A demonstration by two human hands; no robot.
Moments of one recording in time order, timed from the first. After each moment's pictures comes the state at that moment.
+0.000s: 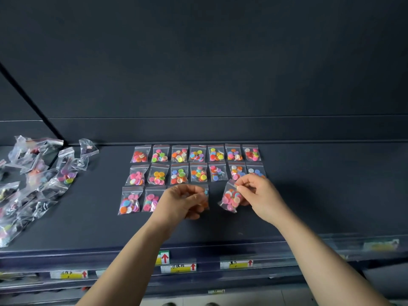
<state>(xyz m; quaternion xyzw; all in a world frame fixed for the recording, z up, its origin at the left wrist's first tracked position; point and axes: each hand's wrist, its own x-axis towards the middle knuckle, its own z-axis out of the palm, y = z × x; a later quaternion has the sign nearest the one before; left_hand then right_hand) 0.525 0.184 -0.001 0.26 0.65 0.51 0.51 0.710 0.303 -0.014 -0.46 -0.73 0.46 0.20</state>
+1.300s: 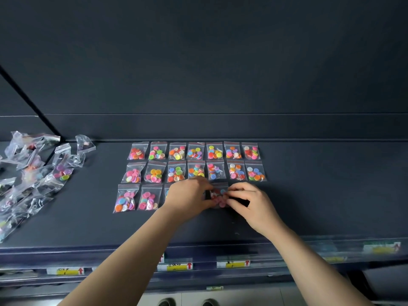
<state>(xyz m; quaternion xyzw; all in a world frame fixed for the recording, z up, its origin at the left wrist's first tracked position) 0.531 0.227 -0.017 0.65 0.74 0.10 0.13 0.716 0.297 -0.048 -0.36 -0.85 0.31 0.21</state>
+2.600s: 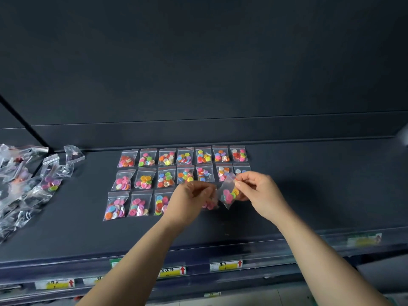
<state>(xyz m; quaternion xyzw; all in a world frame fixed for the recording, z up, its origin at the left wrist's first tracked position) 0.567 0.213 0.006 0.45 0.68 0.44 0.37 0.736 0.312 -0.004 -0.44 -0.72 0.46 0.26</state>
